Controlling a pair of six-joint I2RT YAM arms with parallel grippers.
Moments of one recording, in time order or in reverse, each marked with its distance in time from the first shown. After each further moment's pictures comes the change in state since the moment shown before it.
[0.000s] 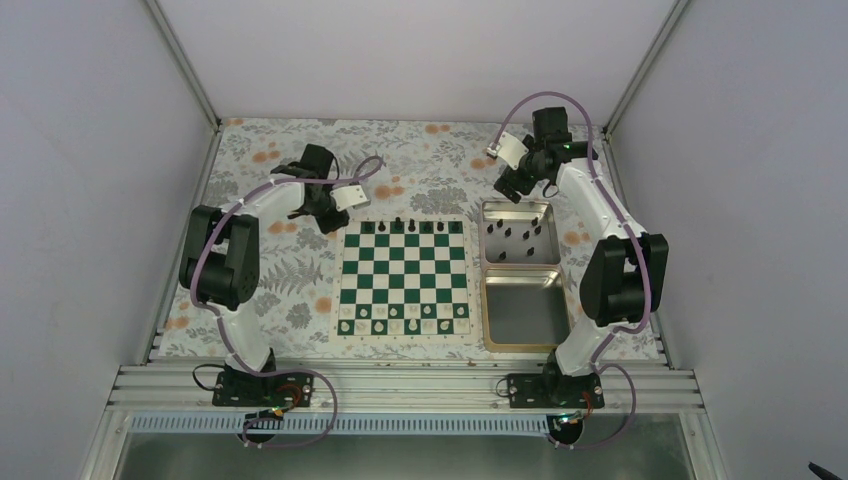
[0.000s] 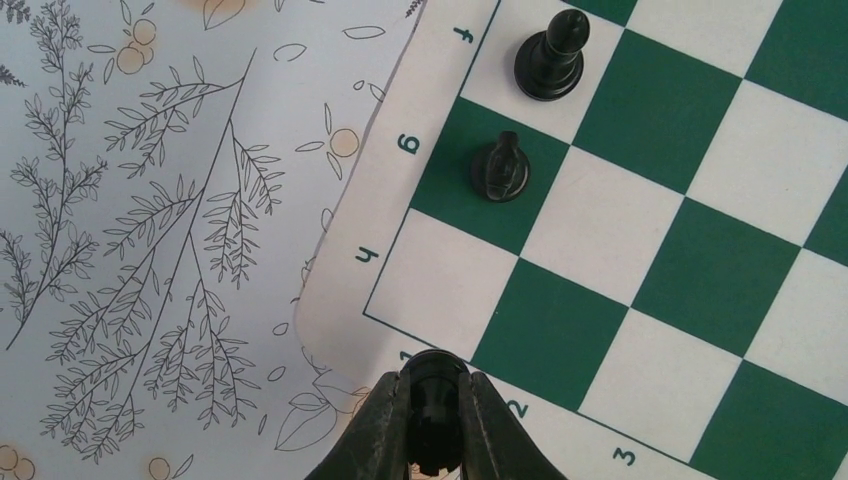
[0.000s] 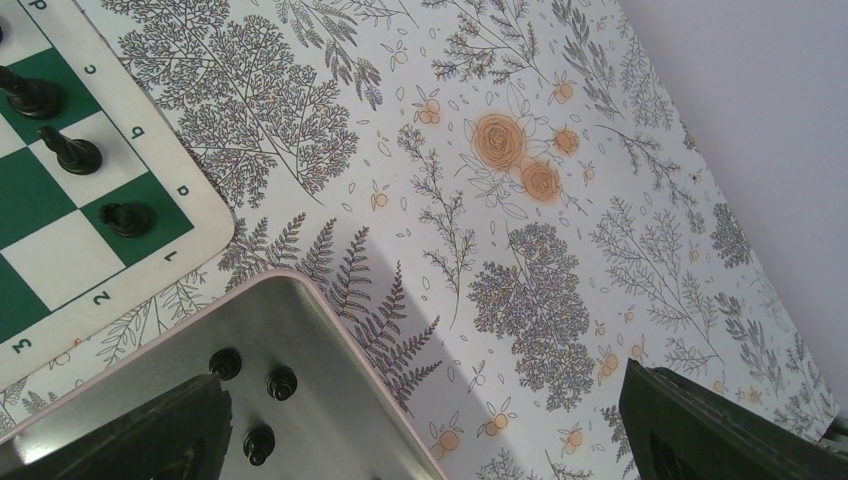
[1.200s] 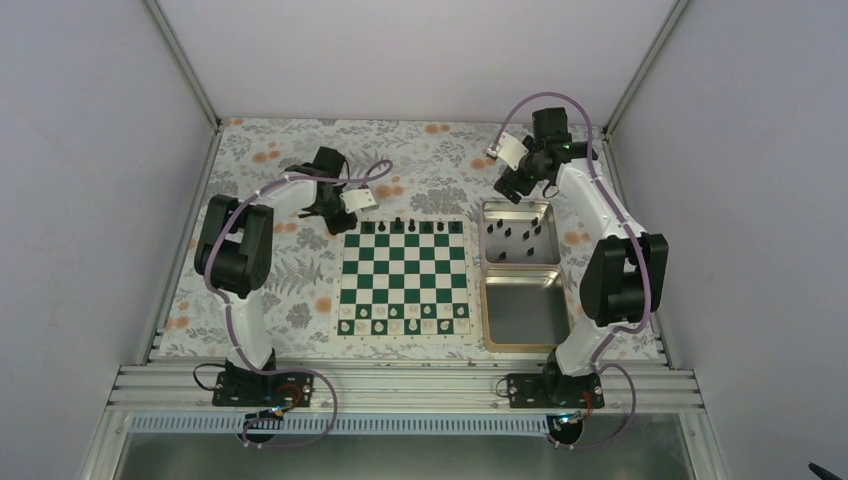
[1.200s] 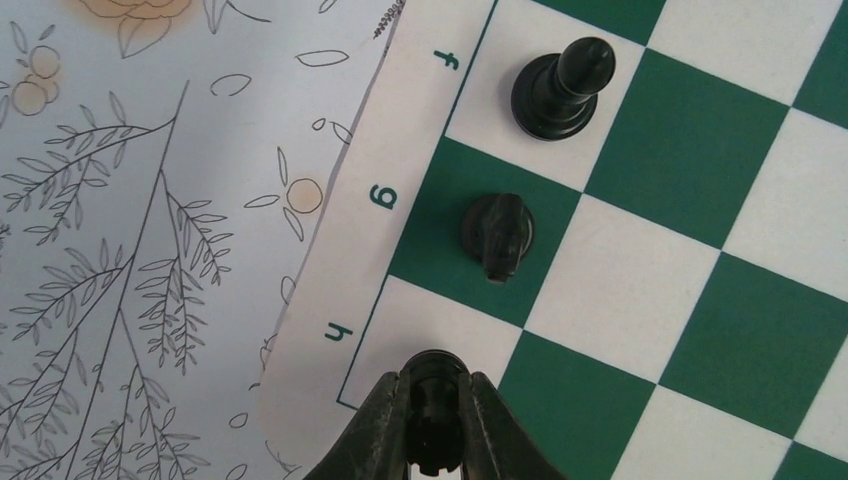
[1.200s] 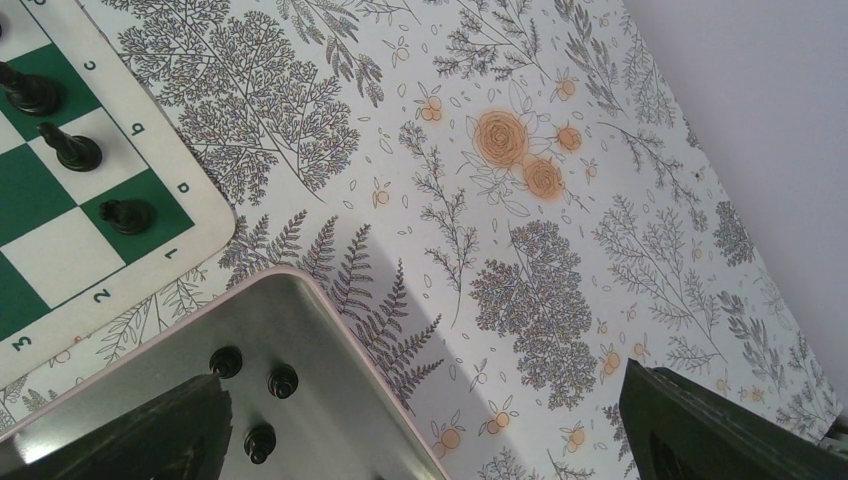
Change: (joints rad) left arm -0.031 0.103 0.052 0.012 0.003 0.000; right arm 0.000 0.000 -0.004 0.000 0.002 -0.001
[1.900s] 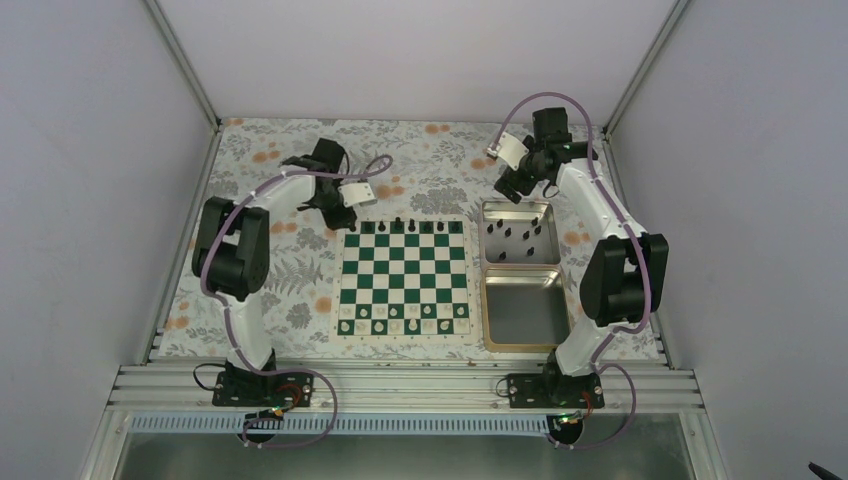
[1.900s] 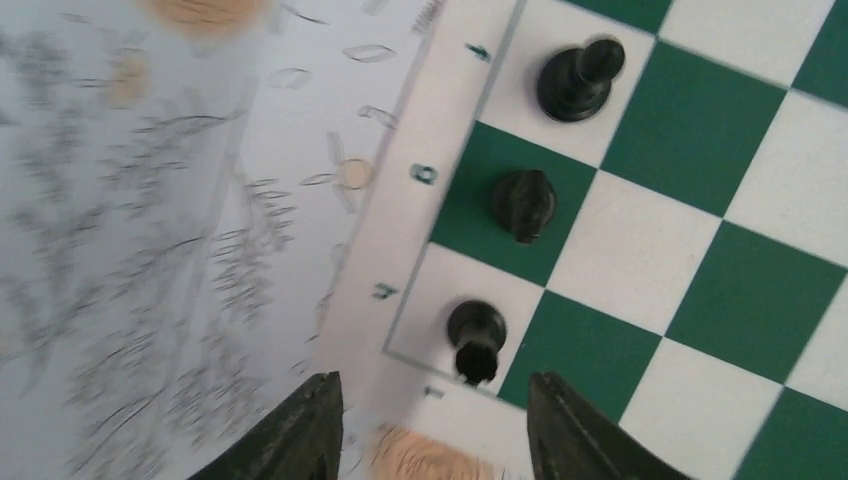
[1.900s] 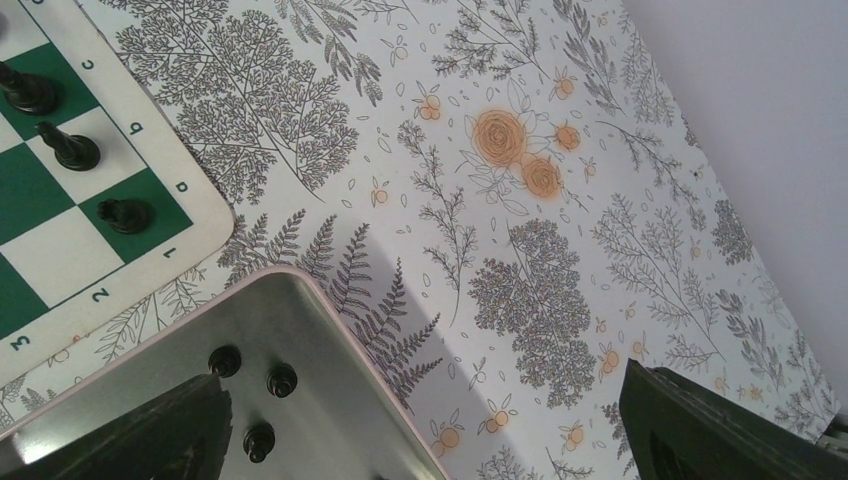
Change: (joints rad) left arm -0.006 -0.002 0.051 -0.068 -0.053 0.018; right arm 0.000 0.000 0.000 0.000 0.001 0.000
